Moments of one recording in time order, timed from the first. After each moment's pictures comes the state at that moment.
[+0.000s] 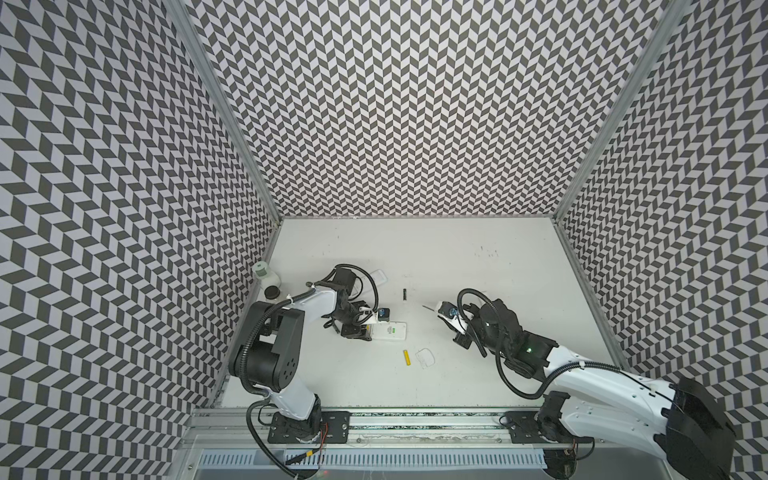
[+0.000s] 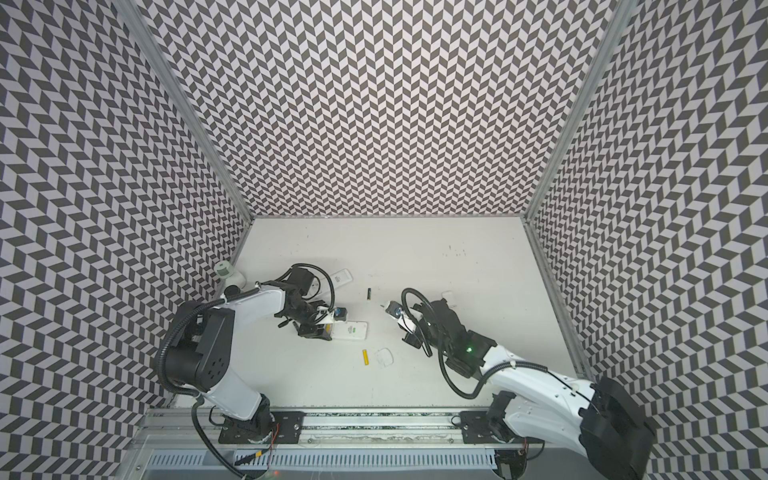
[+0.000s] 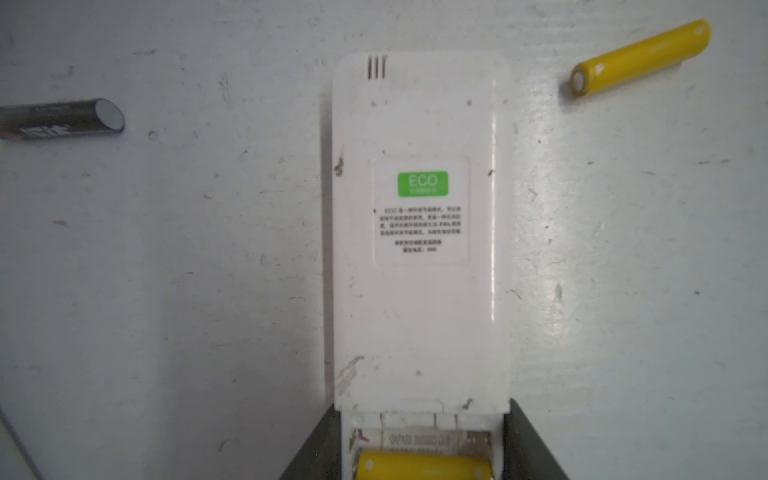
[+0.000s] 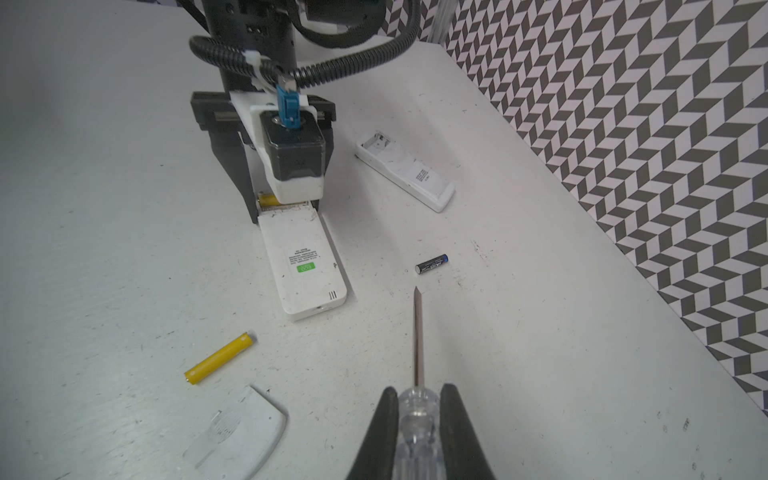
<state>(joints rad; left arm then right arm) -0.26 1.65 0.86 -0.63 0.45 1.36 0.83 1.05 0.51 0.11 -0.02 -0.40</state>
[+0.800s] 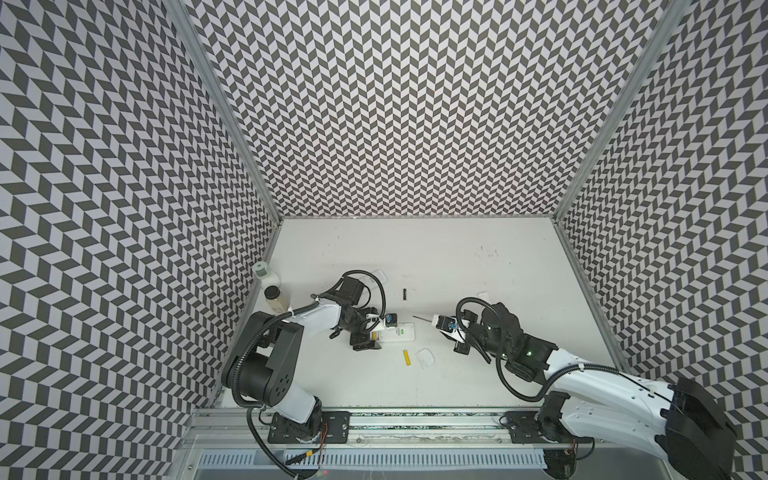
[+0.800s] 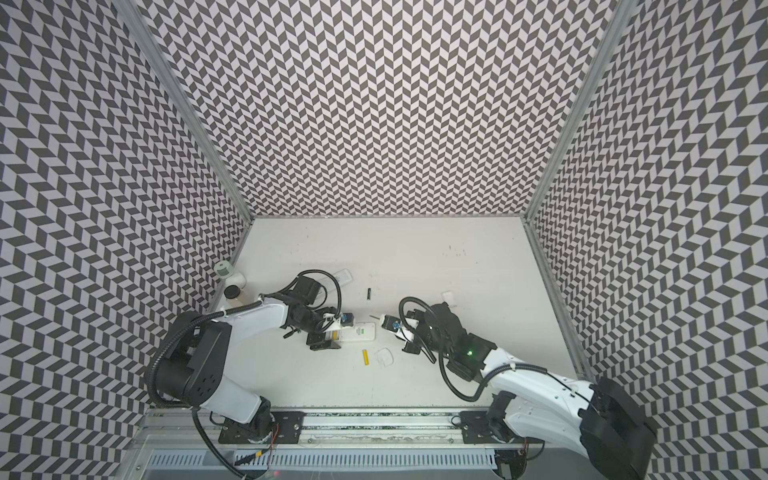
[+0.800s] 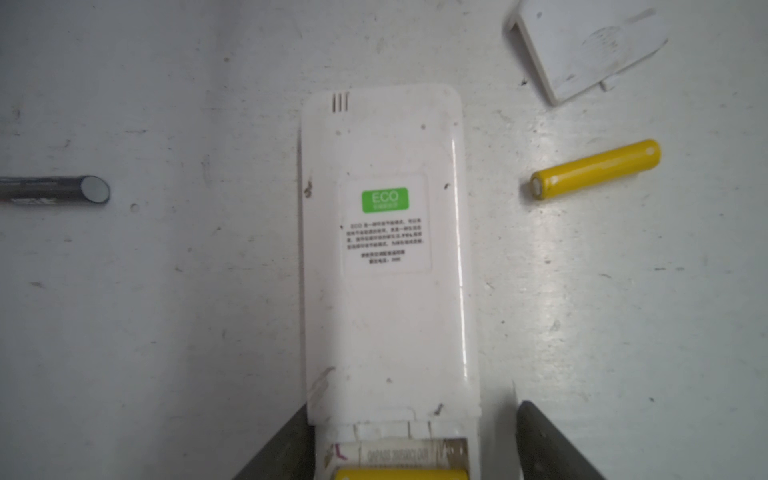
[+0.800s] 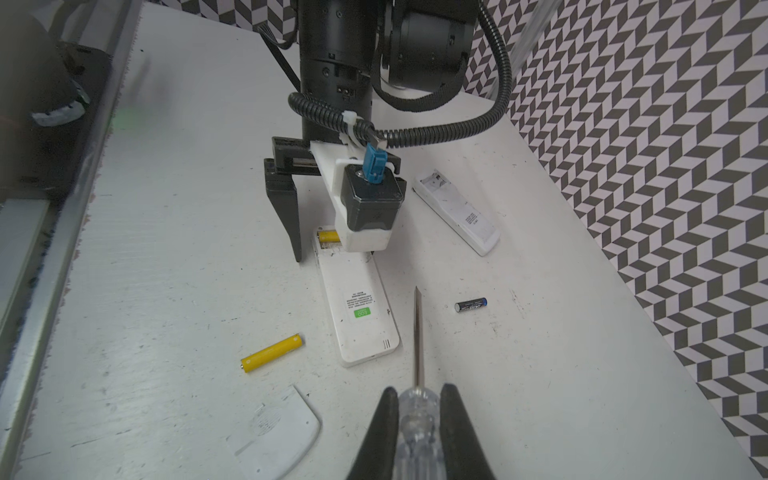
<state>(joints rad) -0.35 1.56 0.74 -0.50 0.49 1.20 0.85 1.06 0.48 0.18 -0.19 -0.54</state>
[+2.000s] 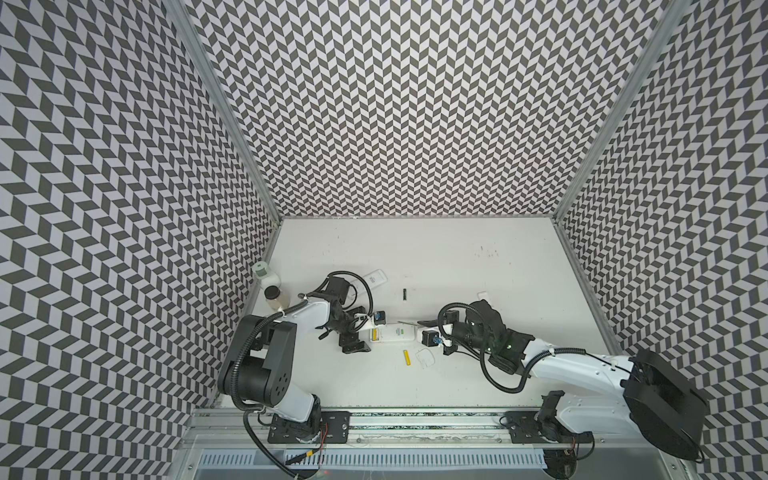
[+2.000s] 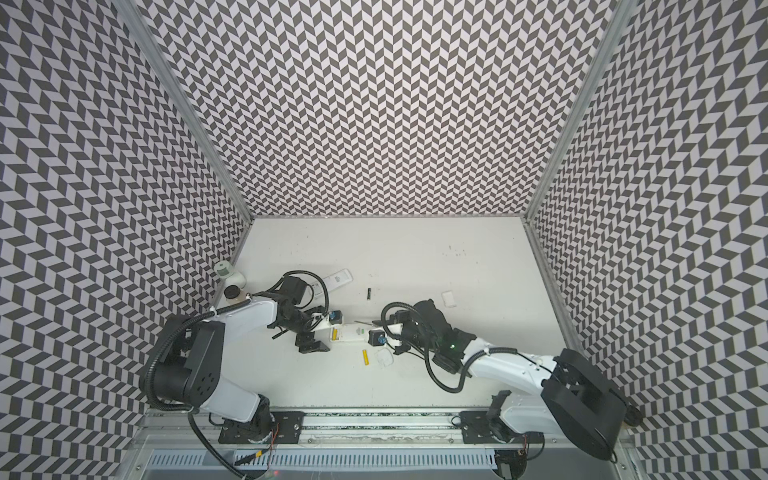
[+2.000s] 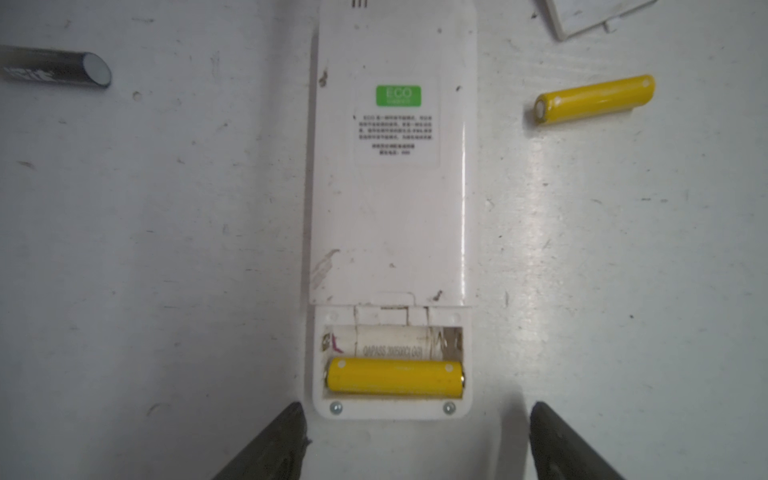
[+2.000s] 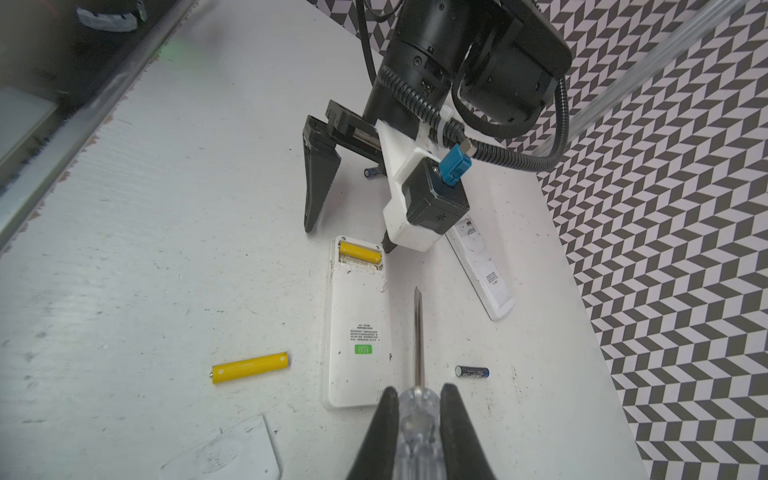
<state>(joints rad) -0.21 1.55 0.74 -0.59 0.51 1.27 0.87 1.27 0.52 0.35 -0.30 -0.83</state>
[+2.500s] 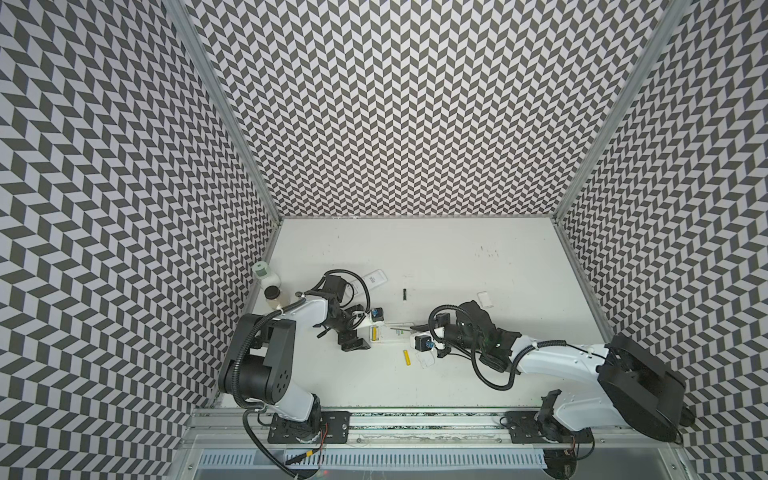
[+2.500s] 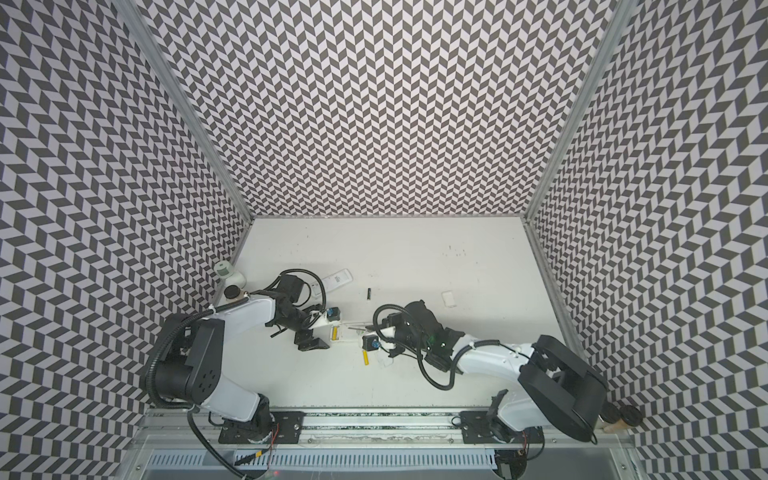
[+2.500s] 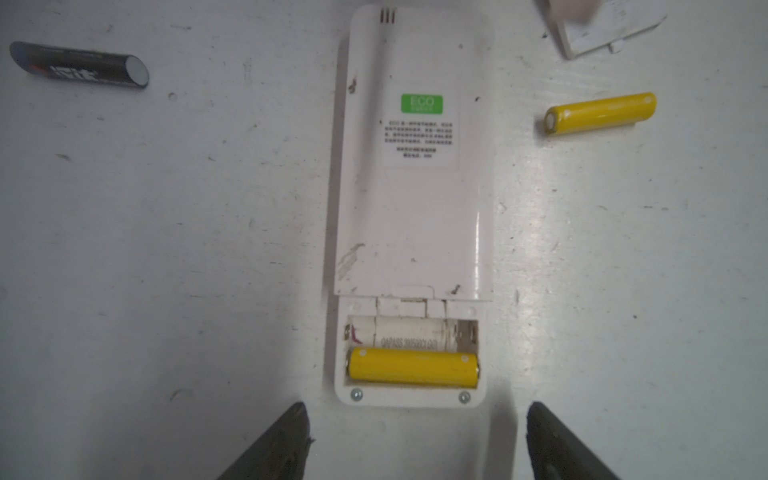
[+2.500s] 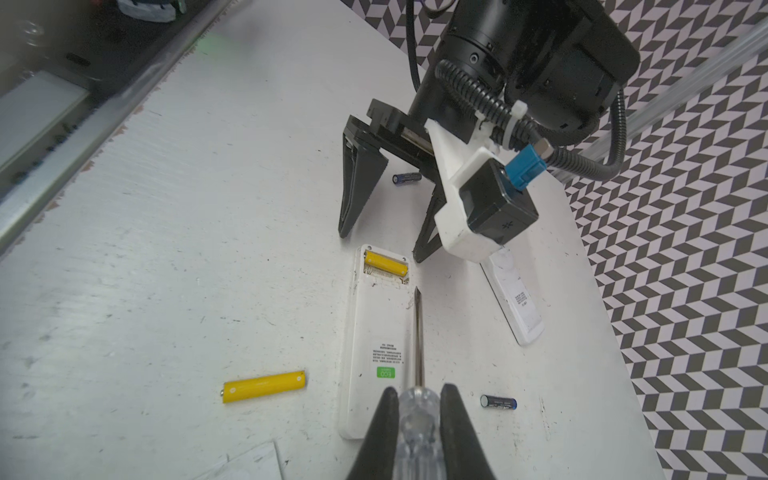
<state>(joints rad) -0.18 1.56 0.75 -0.60 0.55 1.27 0.90 1.40 0.56 0.41 -0.34 -0.87</state>
